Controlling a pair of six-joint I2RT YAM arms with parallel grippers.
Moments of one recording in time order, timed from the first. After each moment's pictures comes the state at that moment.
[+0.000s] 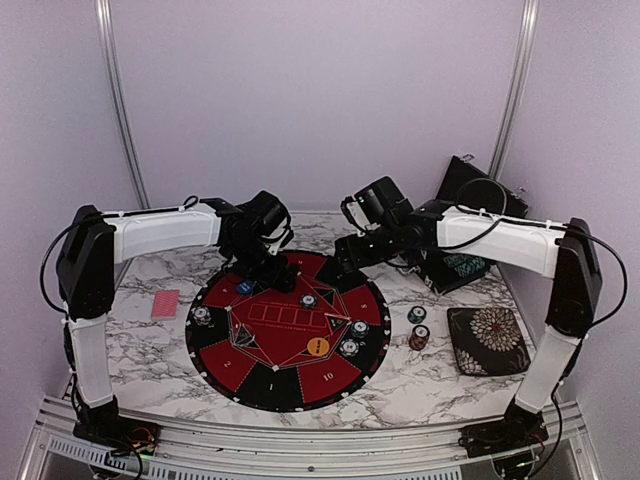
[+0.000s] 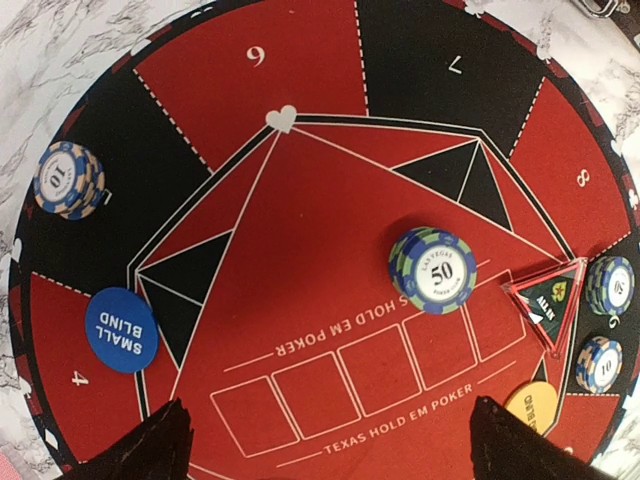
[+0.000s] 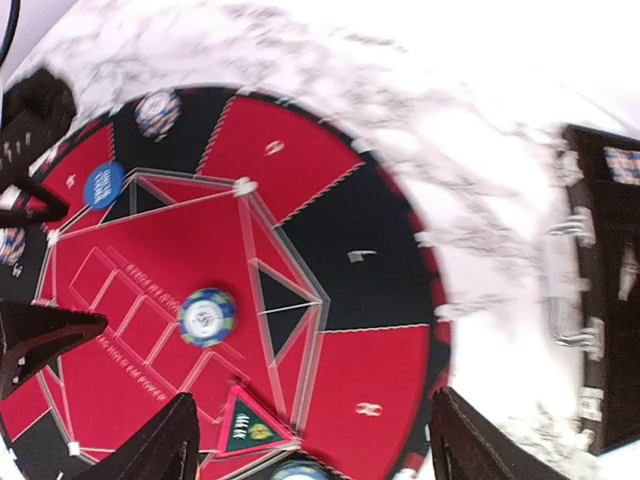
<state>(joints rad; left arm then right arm) -0.72 1.98 1.60 -0.76 -0.02 -0.25 0.76 1.79 1.47 -0.52 0.14 0.26</state>
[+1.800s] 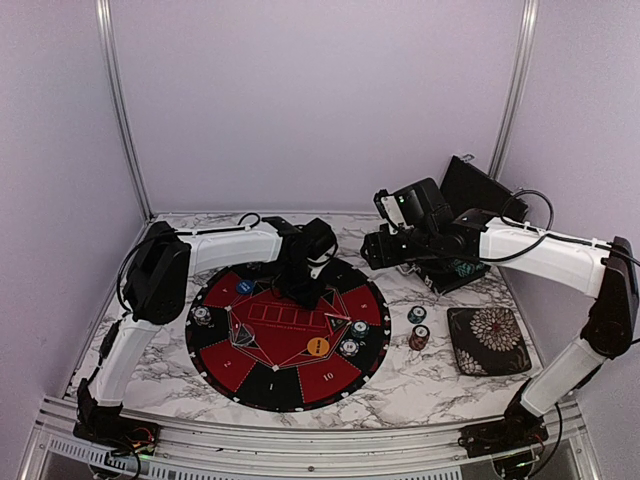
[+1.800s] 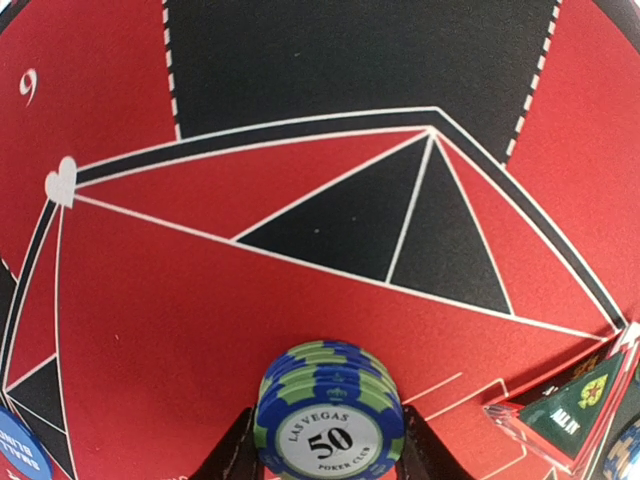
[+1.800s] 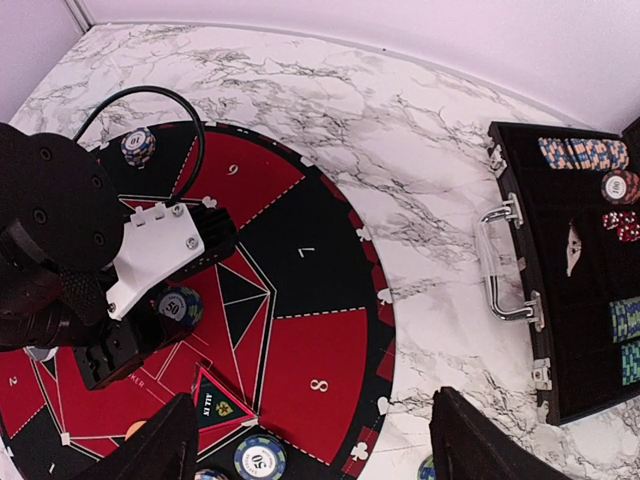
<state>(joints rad) -0.83 2.41 2.05 -0.94 -0.06 -0.20 0.70 1.54 1.24 -0.42 0.17 0.26</state>
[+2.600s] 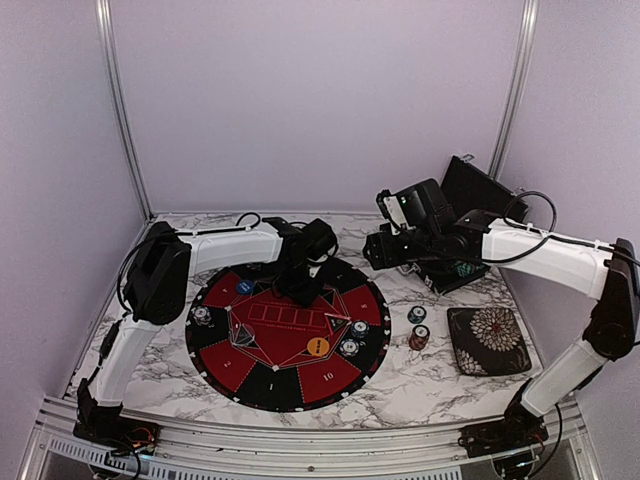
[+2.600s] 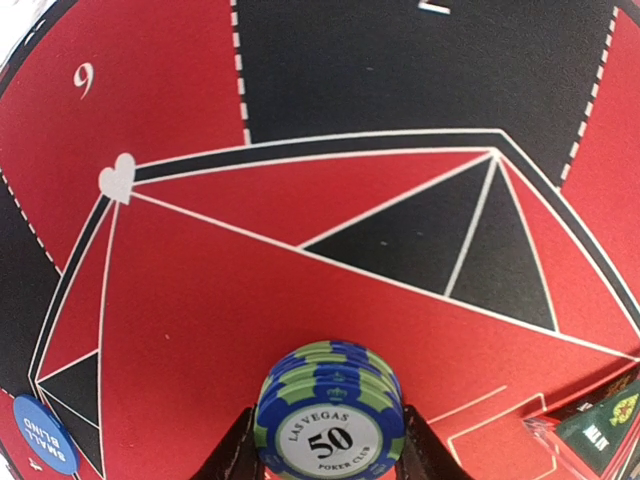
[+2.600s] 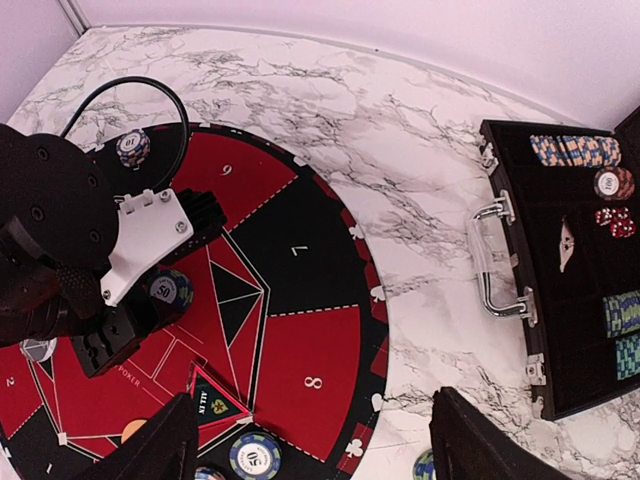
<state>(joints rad) -0.83 2.41 2.05 -0.94 -0.16 -0.22 0.70 1.52 1.23 -0.42 0.19 0.26</state>
